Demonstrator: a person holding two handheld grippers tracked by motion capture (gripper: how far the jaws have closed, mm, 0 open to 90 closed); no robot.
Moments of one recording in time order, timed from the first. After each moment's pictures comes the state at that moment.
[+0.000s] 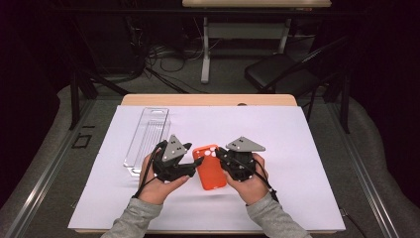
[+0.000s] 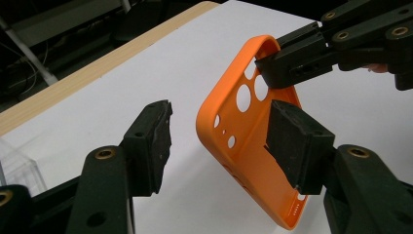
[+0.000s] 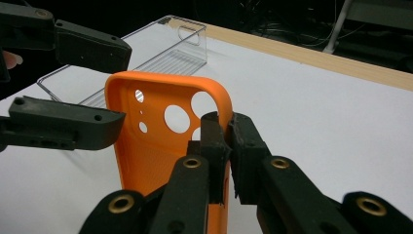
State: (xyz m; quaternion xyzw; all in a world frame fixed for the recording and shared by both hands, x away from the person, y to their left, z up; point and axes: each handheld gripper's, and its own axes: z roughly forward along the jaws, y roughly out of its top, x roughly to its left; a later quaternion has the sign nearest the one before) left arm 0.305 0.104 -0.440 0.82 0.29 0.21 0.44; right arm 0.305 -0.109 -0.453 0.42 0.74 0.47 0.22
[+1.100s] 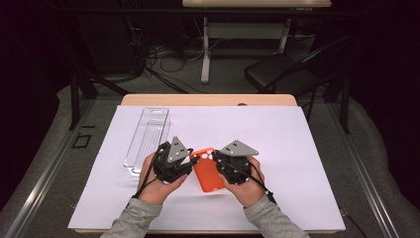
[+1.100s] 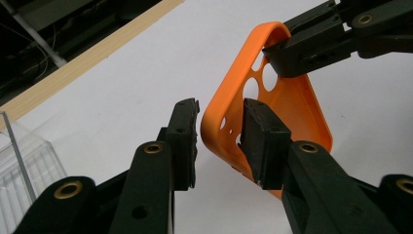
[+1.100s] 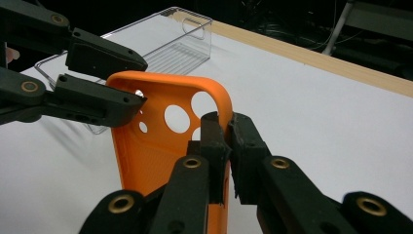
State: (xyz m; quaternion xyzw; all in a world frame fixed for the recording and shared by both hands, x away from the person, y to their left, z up) left arm 0.304 0.102 -0.442 0.85 0.29 0.22 0.39; right arm 0.299 -0.098 -0.458 0.40 0.76 0.45 0.24
